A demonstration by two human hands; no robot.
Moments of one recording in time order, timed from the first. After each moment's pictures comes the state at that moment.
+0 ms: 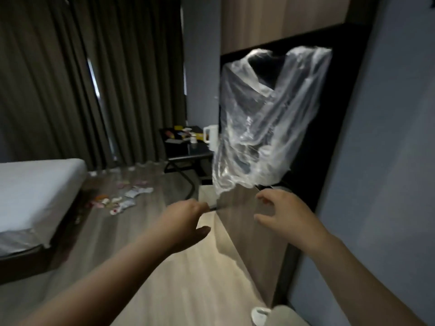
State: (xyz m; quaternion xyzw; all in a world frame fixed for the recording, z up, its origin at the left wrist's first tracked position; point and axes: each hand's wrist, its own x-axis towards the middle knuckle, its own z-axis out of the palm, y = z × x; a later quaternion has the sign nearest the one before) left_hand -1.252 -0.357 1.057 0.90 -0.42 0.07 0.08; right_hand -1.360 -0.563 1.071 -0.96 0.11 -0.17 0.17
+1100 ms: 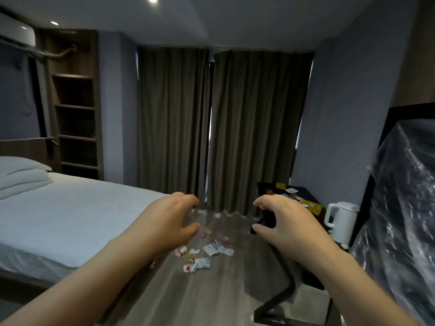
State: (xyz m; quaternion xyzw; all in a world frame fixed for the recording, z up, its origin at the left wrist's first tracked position) left_hand -0.775 -0.193 1.146 0.96 -0.15 0.22 0.10; right_hand -0.766 -0.433 1.157 -0.96 -0.18 -0.20 0.11
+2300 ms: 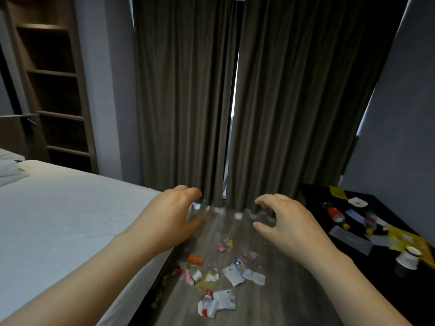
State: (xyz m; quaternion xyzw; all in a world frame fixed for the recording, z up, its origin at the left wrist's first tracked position) left_hand -0.113 -0.010 1.104 0.97 -0.09 0.18 0.12; right_hand -0.095 -0.239 1.108 -0.97 -0.17 -0.15 0.12
